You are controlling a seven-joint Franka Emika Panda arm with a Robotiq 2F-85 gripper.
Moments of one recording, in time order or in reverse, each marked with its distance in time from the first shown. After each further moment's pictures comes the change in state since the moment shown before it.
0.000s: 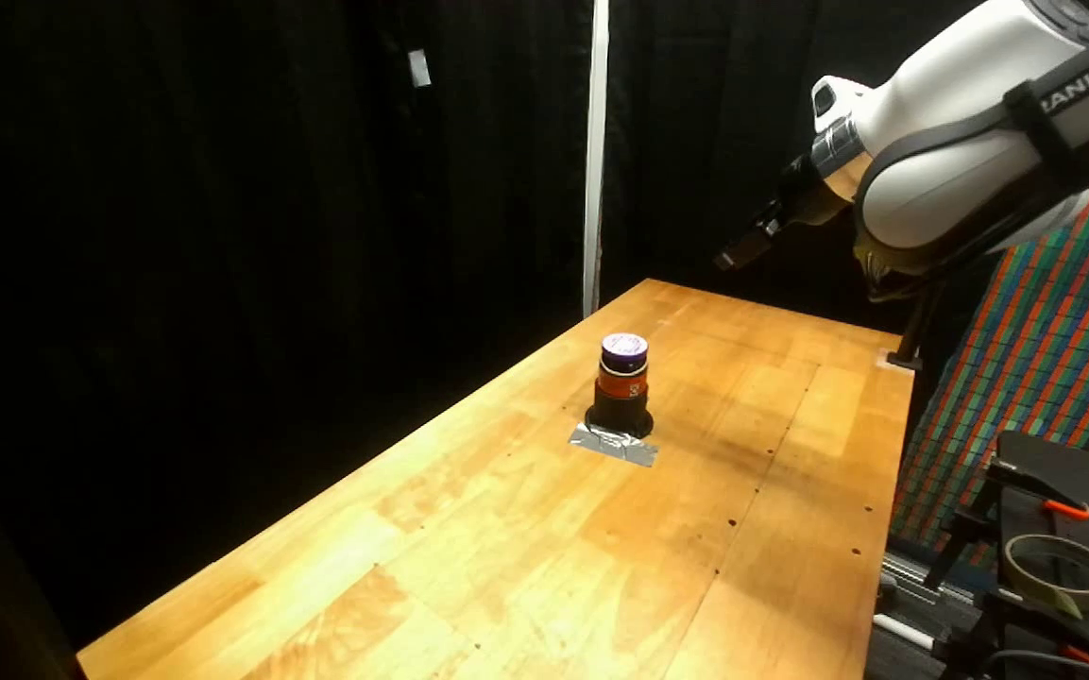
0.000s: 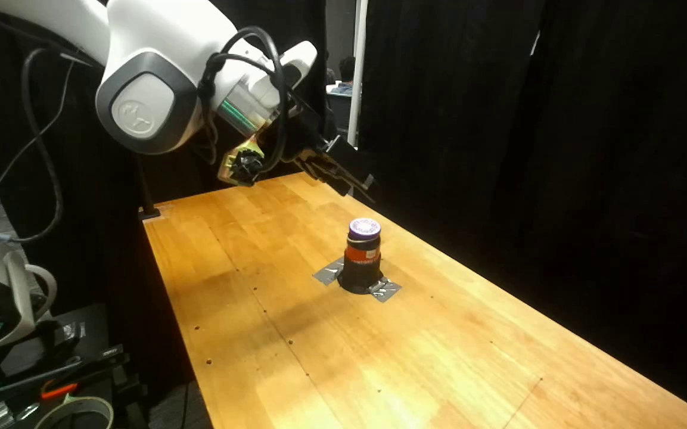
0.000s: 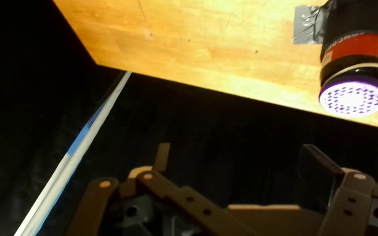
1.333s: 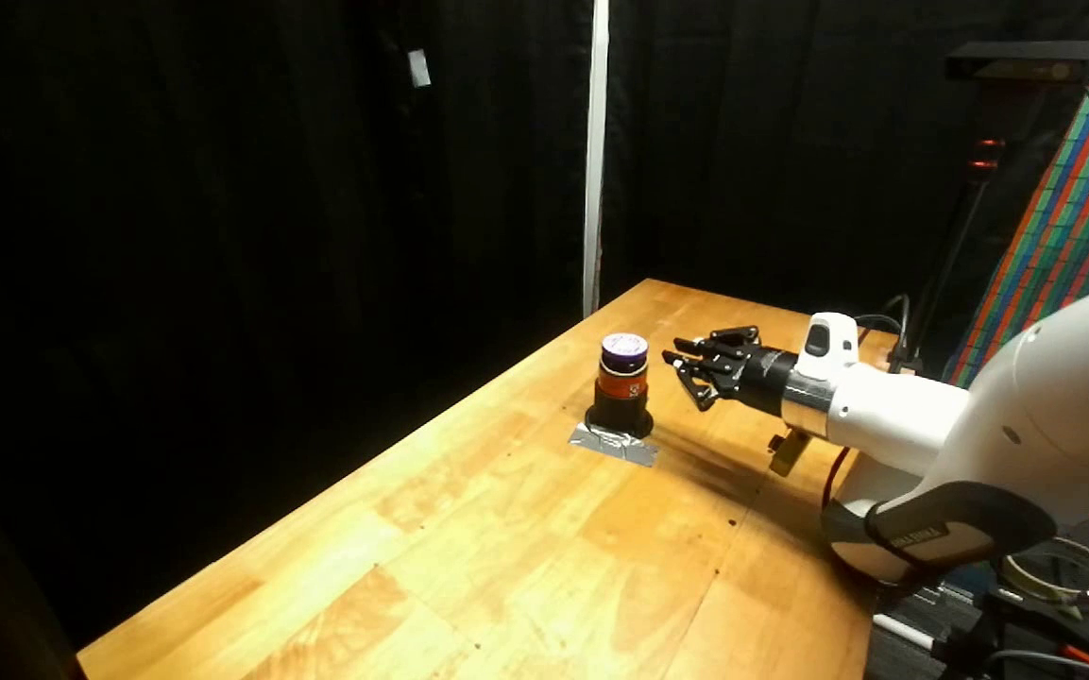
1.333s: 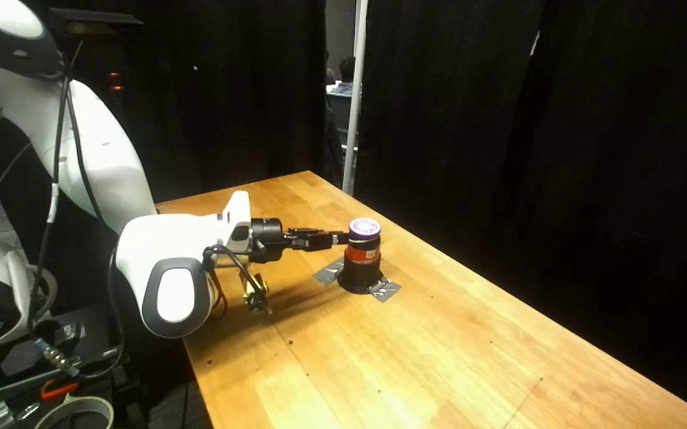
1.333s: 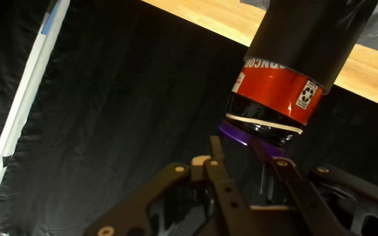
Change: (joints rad) arm -0.649 0.587 0.908 0.168 -0.032 1.048 0.670
